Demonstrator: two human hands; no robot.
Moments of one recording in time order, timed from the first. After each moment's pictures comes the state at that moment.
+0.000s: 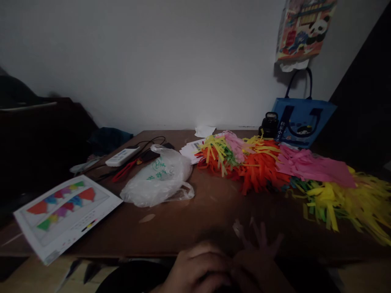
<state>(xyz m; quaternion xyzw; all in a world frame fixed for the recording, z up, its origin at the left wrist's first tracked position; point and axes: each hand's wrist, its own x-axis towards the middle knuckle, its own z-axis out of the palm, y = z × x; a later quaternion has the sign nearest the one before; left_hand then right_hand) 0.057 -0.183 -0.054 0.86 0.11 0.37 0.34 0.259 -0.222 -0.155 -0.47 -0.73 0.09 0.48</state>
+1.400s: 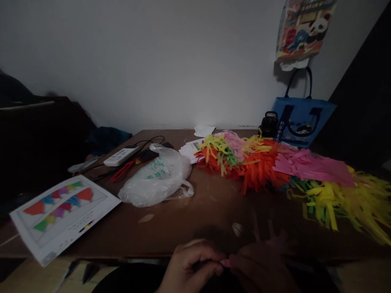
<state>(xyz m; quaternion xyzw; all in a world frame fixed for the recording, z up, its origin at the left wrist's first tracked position) 0.057 -0.181 -0.061 0.80 0.20 0.40 0.41 0.253 -0.253 -0.078 -0.41 -0.80 -0.08 0.44</state>
